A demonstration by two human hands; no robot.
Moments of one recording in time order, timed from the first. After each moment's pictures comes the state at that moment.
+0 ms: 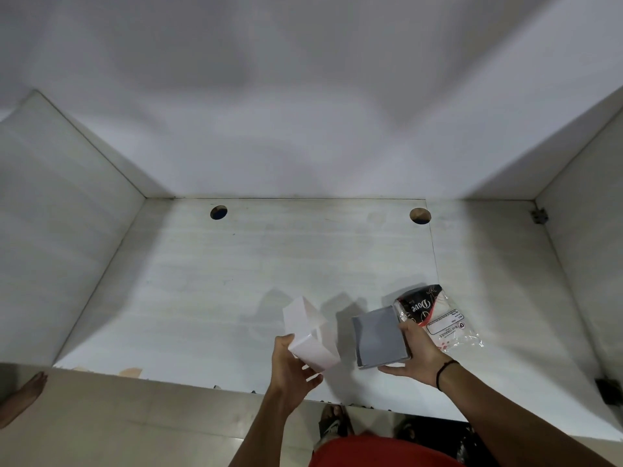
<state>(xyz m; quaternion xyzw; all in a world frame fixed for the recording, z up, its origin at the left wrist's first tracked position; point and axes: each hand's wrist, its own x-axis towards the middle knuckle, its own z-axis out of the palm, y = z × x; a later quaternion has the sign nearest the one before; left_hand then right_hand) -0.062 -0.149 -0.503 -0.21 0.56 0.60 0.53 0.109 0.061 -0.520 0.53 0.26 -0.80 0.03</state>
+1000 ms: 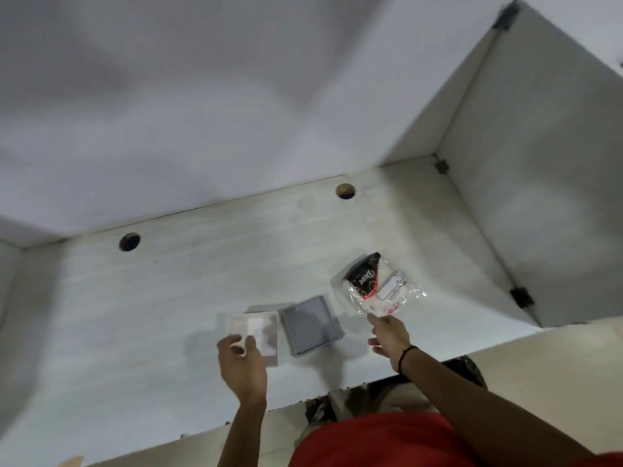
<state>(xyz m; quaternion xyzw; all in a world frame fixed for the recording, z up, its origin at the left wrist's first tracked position) -0.081 -0.122 -0.505 -0.02 0.87 0.45 0.21 0.128 0.033 -0.526 0.72 0.32 -0.61 -0.09</state>
